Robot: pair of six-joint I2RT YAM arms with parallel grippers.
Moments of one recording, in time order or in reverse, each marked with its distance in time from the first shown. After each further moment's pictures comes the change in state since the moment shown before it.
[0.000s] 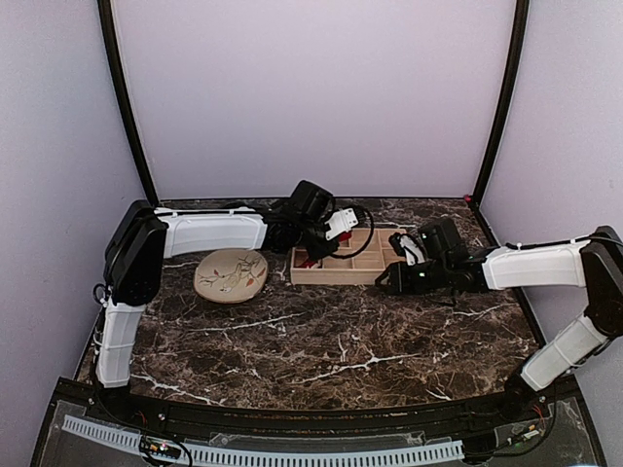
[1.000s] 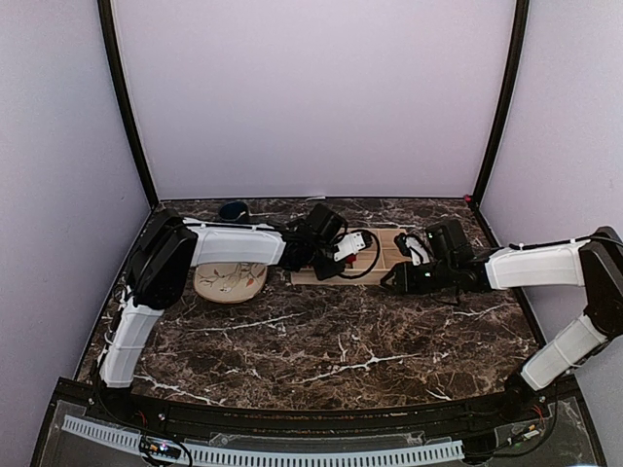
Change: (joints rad) left arm -0.026 0.145 0.043 0.002 0.000 -0.016; right arm -0.059 -0.004 -0.030 0.022 -0.043 -0.038
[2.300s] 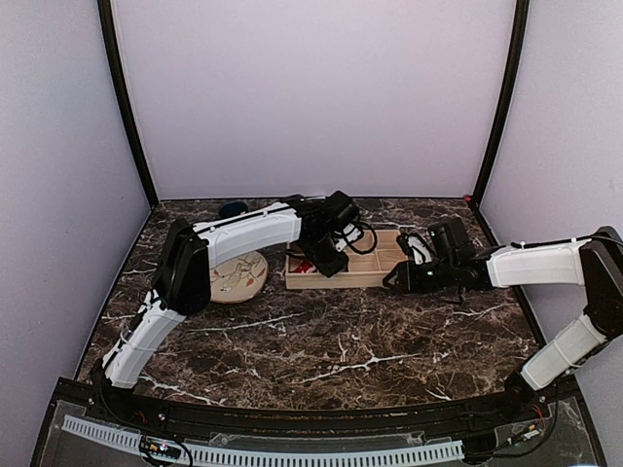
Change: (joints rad) left arm -0.002 0.218 0.569 -0.732 0.033 -0.490; right arm -0.026 0.001 0.006 -0.024 -0.022 -0.014
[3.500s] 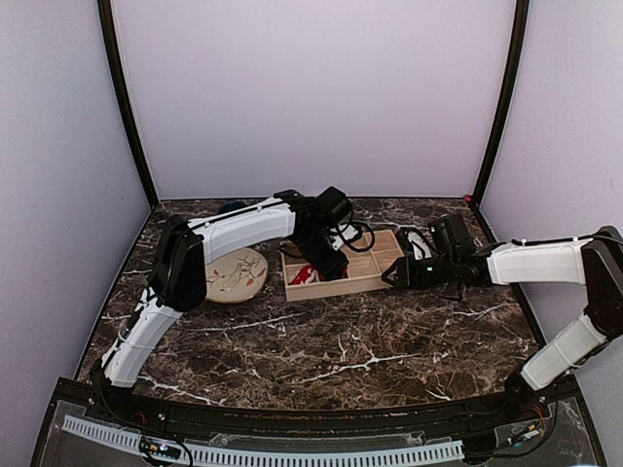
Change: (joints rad) left arm 0.028 -0.018 -0.013 -0.032 0.171 0.006; right arm -0.001 -0.003 0.024 -0.008 0.000 0.008
